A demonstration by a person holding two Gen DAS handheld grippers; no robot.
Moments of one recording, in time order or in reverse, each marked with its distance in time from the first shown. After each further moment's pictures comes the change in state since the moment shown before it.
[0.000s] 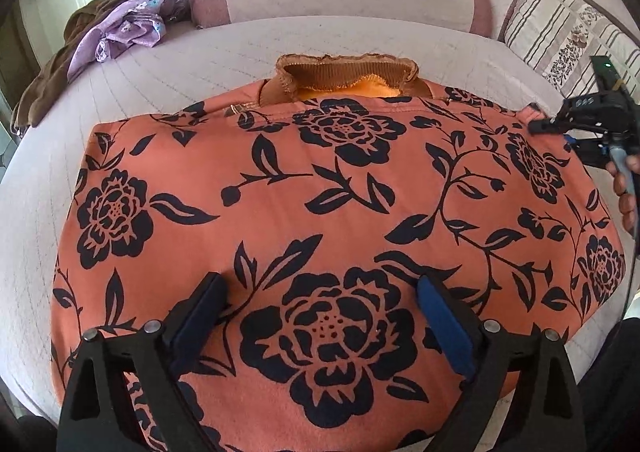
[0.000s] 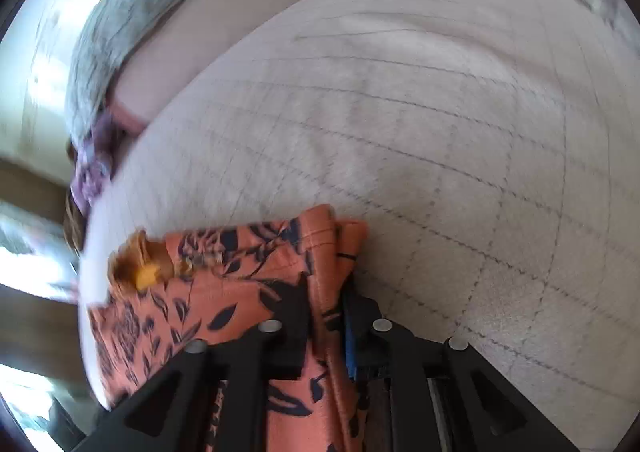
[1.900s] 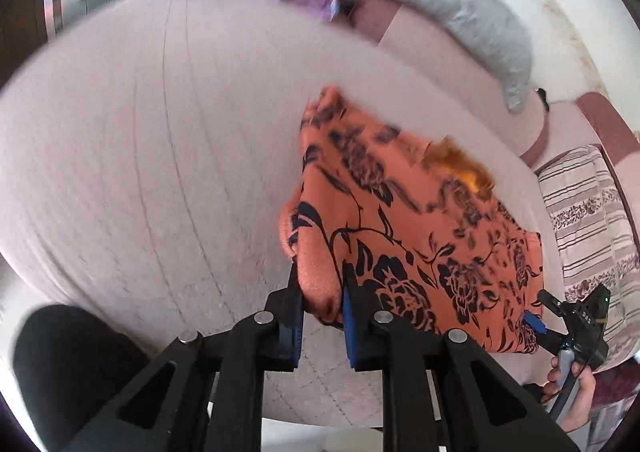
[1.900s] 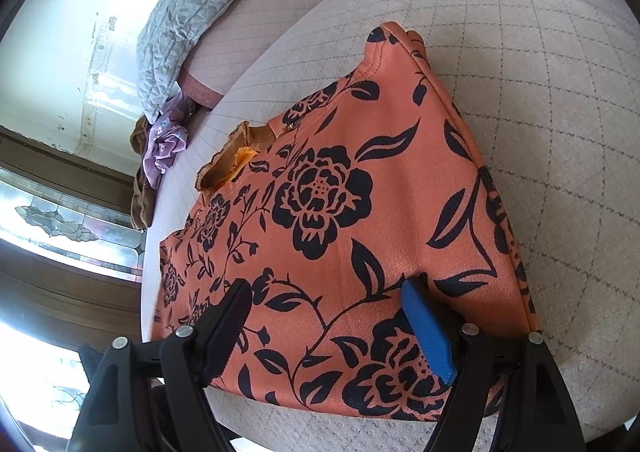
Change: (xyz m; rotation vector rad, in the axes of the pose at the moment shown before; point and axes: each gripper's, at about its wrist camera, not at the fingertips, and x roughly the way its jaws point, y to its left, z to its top) left arm -0.101 0.172 -0.065 -0.513 -0.064 -0.110; right arm -0.044 0.029 -0.135 -0.009 0.018 0.202
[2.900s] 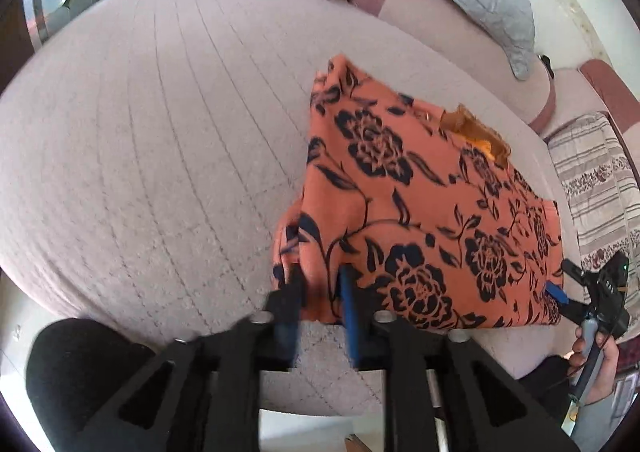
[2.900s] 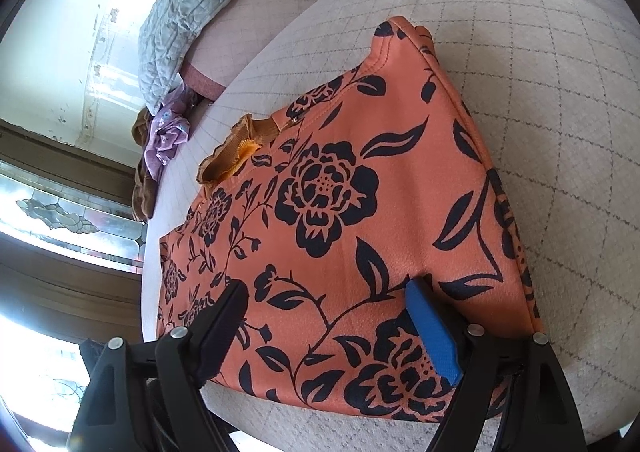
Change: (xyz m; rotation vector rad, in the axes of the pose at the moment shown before) left arm 0.020 0.023 -0.005 0.060 0.089 0.022; right arm 0.005 0.002 0.004 -0.015 0.032 0.009
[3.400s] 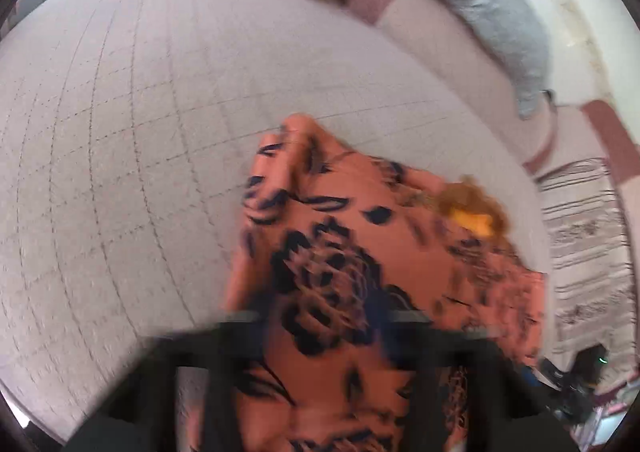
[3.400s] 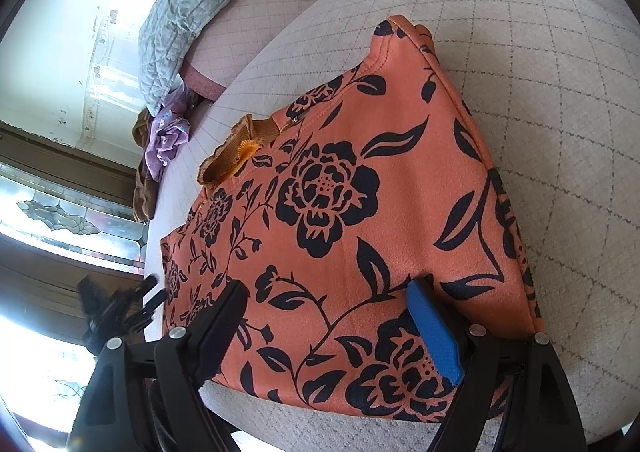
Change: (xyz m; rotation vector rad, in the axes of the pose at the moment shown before) left arm 0.082 -0.018 0.096 -0.076 0.043 -0.070; right arm 0.001 0.001 0.002 0.004 0.009 0.001
